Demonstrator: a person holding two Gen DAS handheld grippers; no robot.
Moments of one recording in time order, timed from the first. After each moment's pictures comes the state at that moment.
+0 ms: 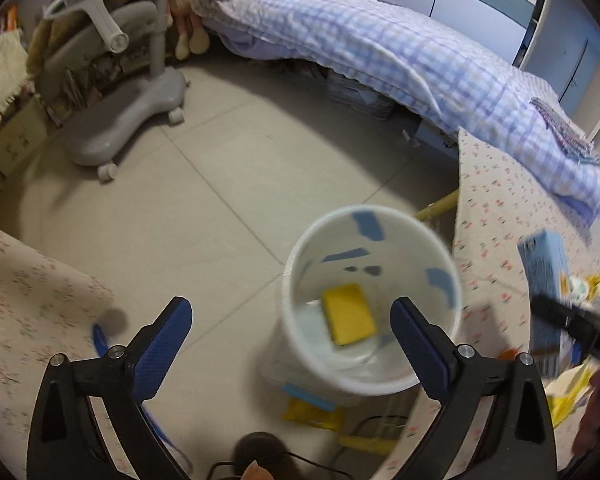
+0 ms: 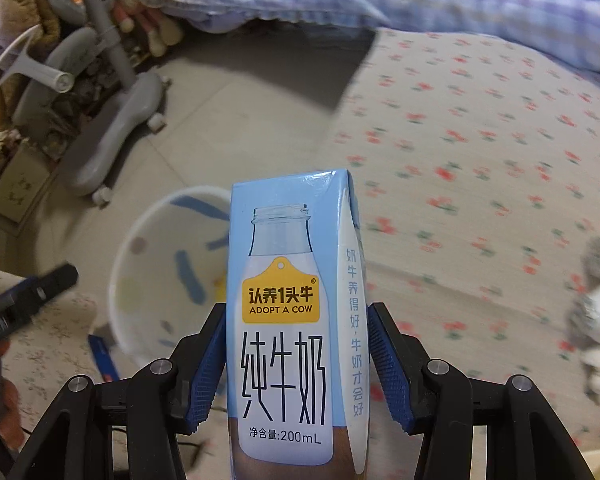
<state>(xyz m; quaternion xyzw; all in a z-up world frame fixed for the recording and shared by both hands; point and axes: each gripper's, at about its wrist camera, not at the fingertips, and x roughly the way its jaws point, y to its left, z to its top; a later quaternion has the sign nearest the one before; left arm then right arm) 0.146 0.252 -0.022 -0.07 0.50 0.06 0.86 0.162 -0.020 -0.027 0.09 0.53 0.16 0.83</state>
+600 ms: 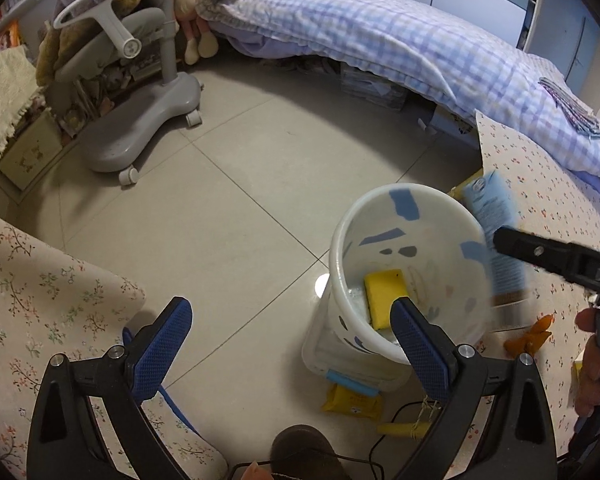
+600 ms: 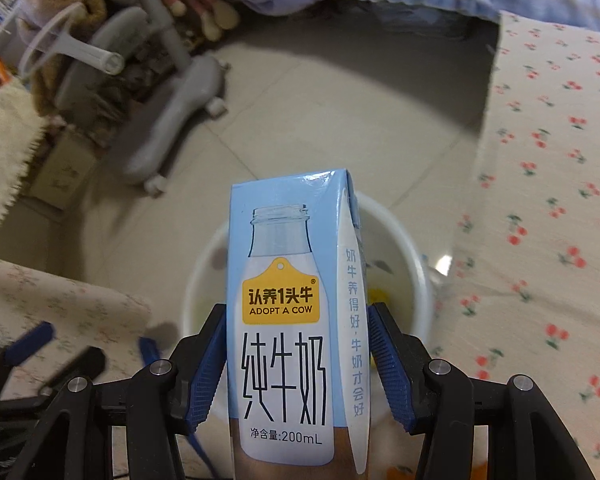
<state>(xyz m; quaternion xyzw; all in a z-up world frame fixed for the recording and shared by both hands) 0.132 0.267 -0.028 -0.03 0.50 0.07 0.86 0.195 0.067 -0.056 0.12 0.52 0.24 0.81</state>
